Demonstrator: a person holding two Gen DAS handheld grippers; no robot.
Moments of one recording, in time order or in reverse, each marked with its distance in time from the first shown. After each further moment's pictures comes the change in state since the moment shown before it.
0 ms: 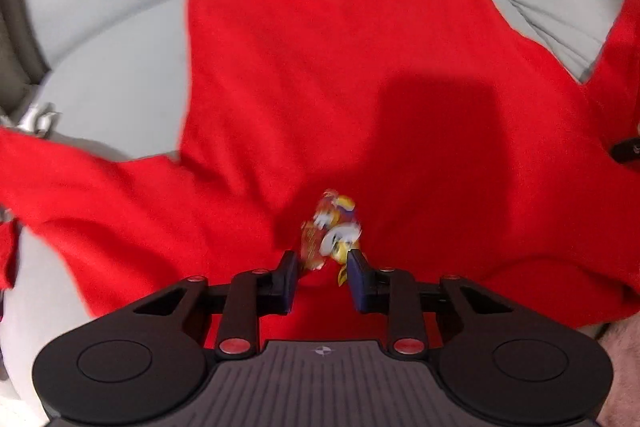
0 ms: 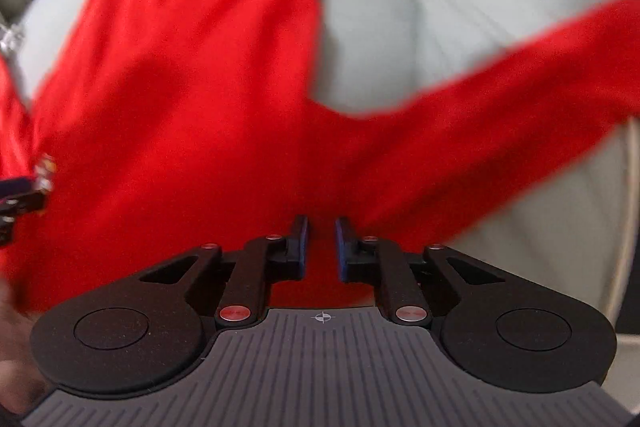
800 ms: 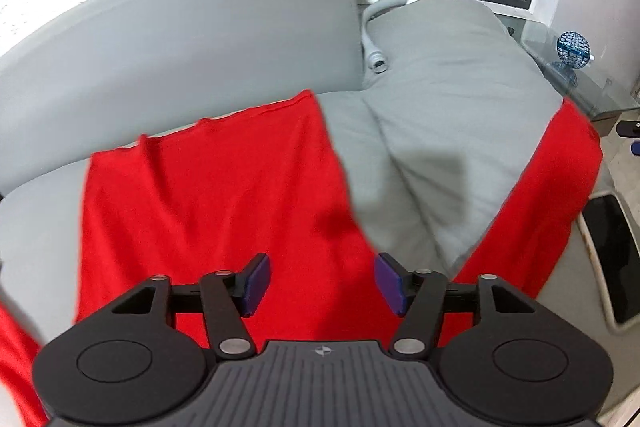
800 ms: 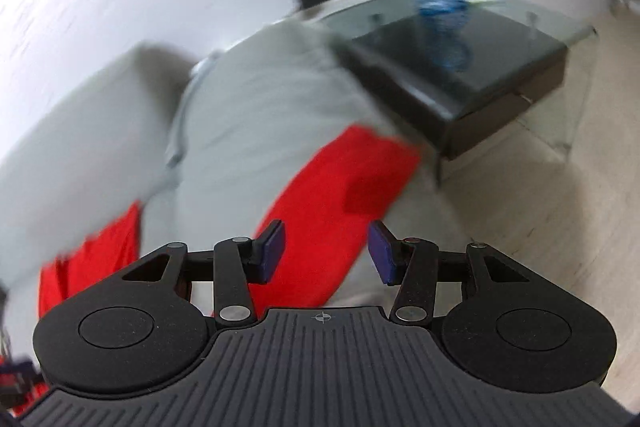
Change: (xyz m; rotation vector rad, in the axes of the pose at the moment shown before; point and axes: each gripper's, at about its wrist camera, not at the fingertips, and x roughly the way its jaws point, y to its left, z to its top) left arm -0.020 -0.158 0.143 0.003 -0.283 -0.118; right arm -0.101 -0.263 0.018 0.616 -0.603 -0.021
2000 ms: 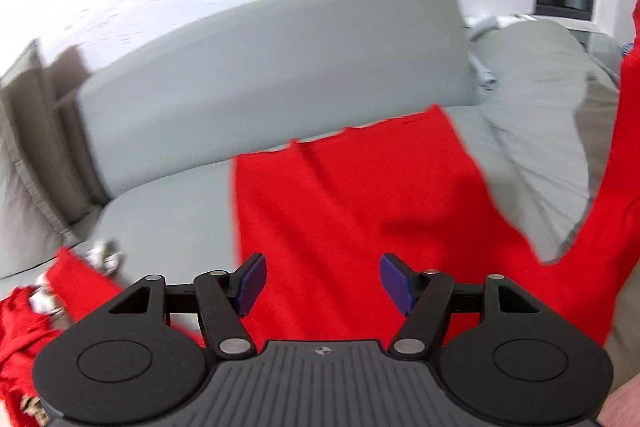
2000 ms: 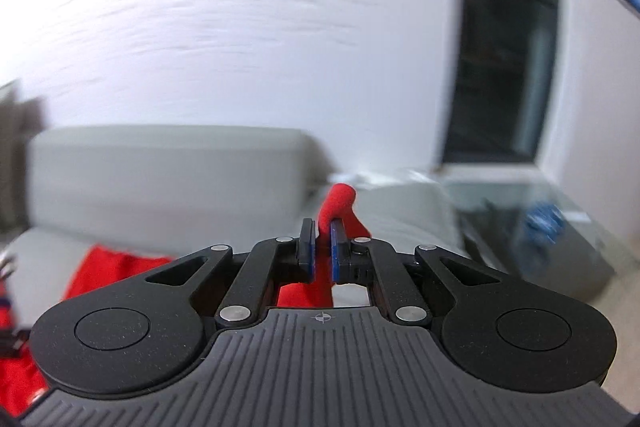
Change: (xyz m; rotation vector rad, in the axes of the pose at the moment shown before) left arm -0.106 0.136 -0.050 -0.016 -0.079 0.273; right arm -0.140 0.220 -0.046 -0.636 -0.313 0.202
